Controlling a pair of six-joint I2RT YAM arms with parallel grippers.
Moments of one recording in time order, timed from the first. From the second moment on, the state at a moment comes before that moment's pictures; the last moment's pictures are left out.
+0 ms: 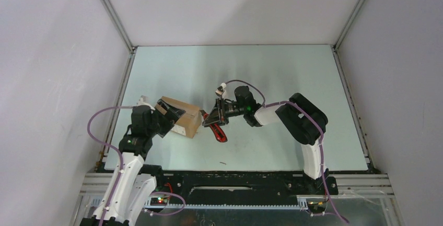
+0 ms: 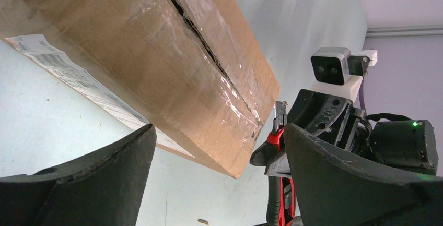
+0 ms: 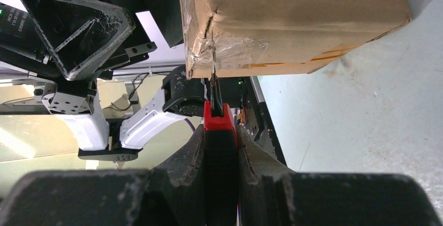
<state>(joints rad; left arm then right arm) -0.08 0.64 0.49 -0.46 0.19 -0.92 0.74 2.02 0.98 0.75 -0.93 1.23</state>
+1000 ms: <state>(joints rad) -0.08 0.64 0.49 -0.46 0.19 -0.92 0.76 2.06 0.98 0.84 -0.94 1.28</state>
